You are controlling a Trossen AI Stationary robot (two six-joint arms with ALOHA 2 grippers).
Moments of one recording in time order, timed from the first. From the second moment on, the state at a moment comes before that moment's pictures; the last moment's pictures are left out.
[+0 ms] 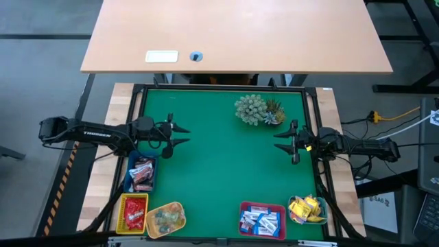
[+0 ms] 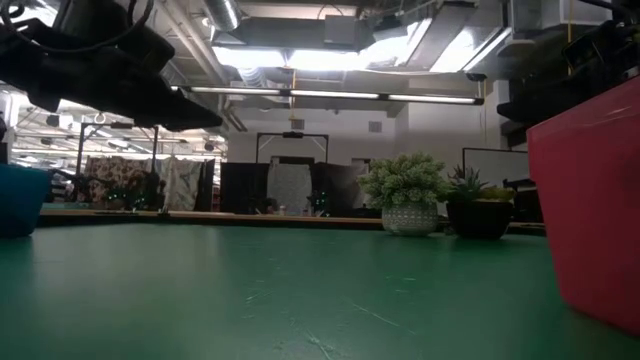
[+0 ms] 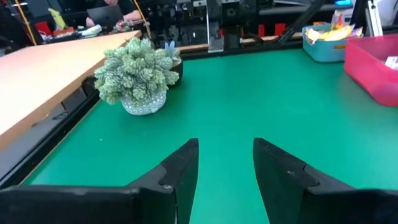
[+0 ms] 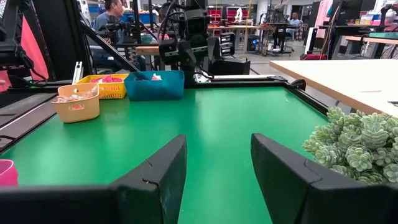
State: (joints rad) left arm 0.18 0.85 0.14 0.50 0.07 0.14; right arm -0.03 0.06 0.01 0.01 0.00 0.00
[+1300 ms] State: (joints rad) left arm 0.18 0.85 0.01 0.54 0.08 0.06; right arm -0.03 0.06 0.01 0.01 0.00 0.00
